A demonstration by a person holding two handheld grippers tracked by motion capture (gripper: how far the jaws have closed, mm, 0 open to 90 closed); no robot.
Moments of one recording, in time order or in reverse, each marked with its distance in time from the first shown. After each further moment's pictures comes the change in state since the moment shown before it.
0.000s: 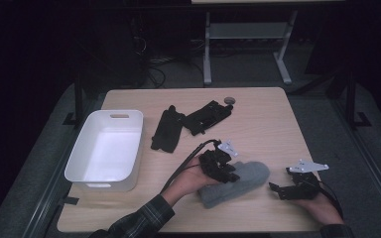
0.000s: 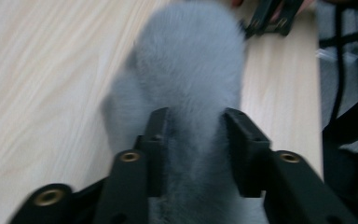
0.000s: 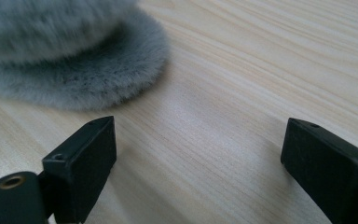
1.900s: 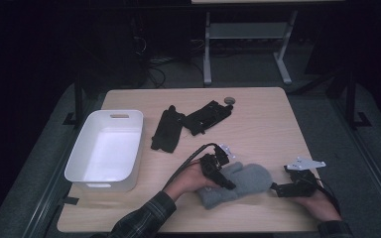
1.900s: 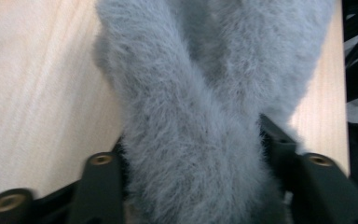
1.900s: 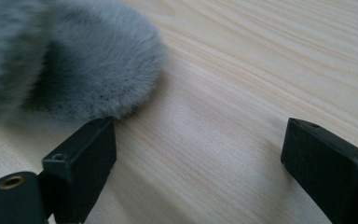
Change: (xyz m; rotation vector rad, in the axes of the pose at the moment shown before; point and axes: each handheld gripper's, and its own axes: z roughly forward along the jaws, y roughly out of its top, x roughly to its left) left arm 0.036 -0.023 0.043 0.174 -0.152 -0.097; right arm -0.001 0.006 0.006 0.000 0.005 -0.005
